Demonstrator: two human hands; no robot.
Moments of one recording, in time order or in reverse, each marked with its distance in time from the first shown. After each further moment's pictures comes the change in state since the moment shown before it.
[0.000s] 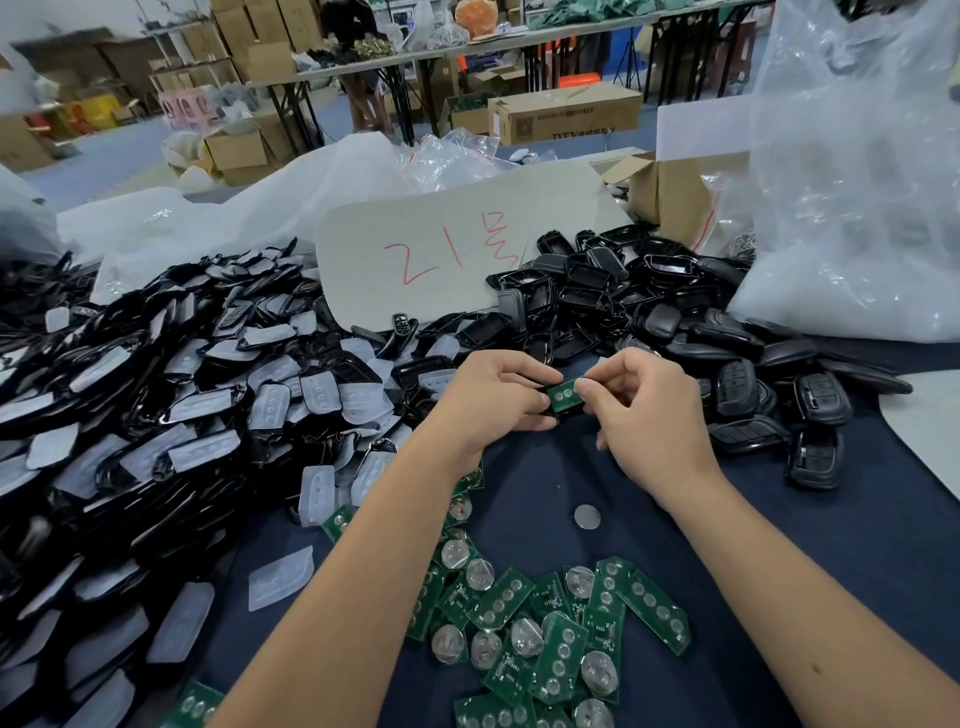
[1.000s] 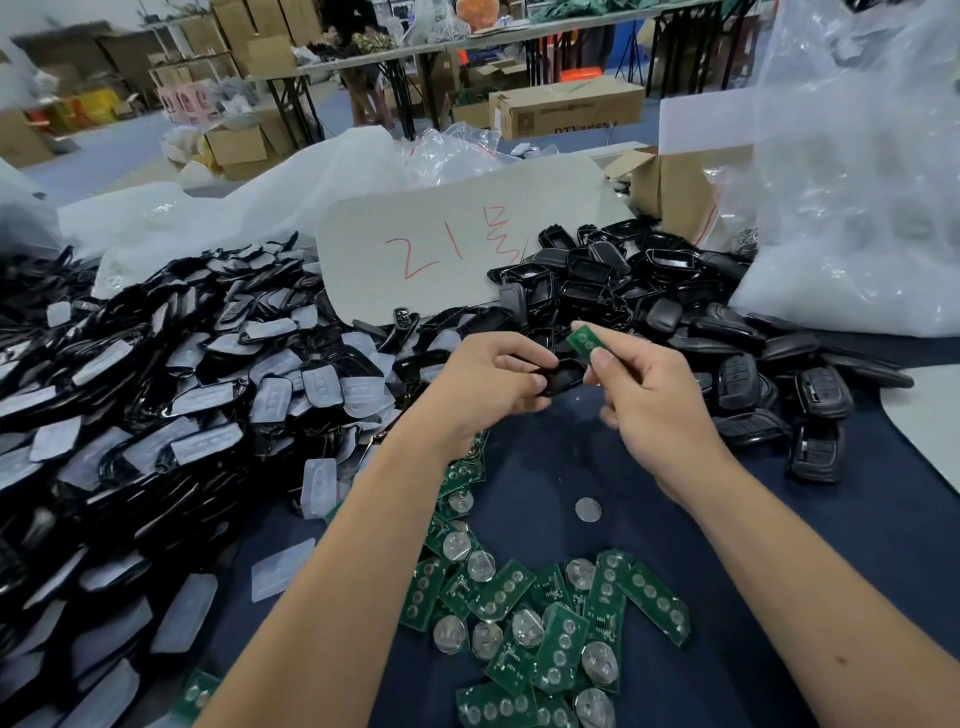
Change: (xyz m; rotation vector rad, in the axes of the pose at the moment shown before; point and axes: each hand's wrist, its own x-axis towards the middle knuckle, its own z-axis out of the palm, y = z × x) left_hand -0.002 0.009 -0.006 -0.022 -0.008 0.040; right_hand 0.008 0.008 0.002 0.331 -0.130 -0.003
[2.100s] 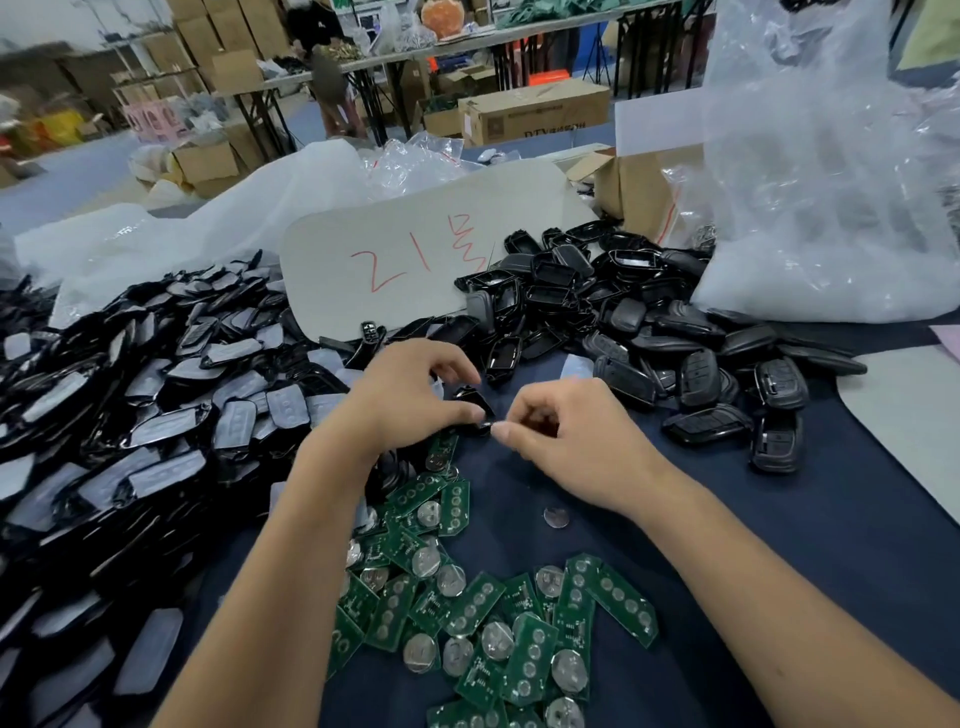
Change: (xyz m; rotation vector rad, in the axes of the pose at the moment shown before) left_hand 0.005 0.004 -0.044 0.888 0.010 0.244; right_hand -0.018 -0.023 0.008 -0.533 -0.332 -0.119
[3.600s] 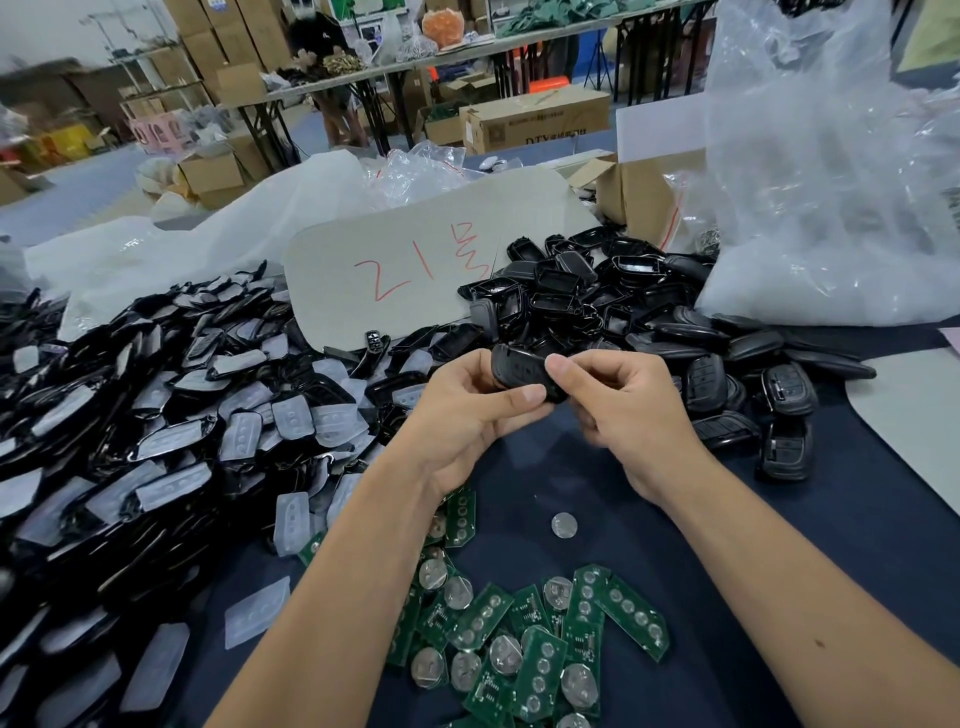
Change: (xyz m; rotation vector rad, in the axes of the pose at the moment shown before) left_hand -0.002 0.035 0.047 -1.454 -0.079 -0.132; right_hand 0.014 0.026 -0.006 0.758 0.288 0.145
